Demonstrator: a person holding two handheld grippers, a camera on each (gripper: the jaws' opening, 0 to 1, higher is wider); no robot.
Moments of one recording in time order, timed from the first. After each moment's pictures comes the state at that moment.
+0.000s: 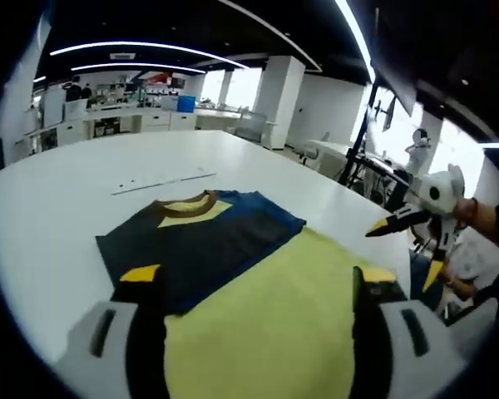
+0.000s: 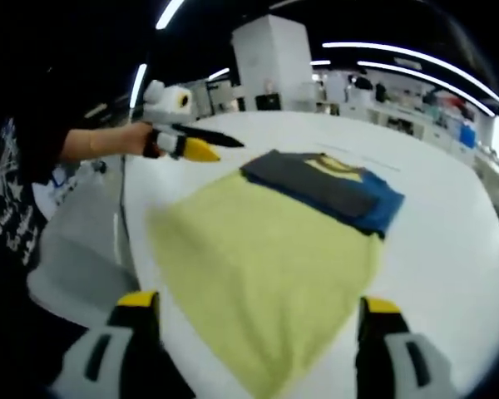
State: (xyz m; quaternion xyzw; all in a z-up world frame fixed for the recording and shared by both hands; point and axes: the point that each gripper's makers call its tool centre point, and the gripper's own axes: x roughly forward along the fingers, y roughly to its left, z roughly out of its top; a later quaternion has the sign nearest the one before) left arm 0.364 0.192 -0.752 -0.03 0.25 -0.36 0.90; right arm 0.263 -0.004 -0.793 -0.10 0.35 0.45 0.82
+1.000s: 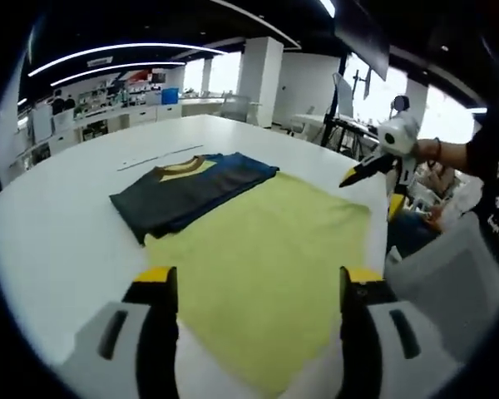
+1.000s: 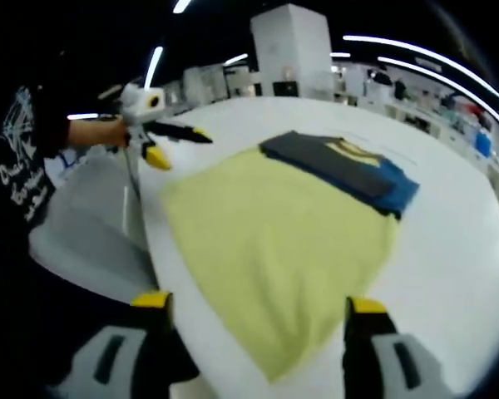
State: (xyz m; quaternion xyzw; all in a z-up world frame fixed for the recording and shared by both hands) left arm 0.256 0.220 -0.780 0.04 0.27 -0.39 0.88; right arm 0.232 -0.010 -0.814 -0.13 0.37 0.47 0.79
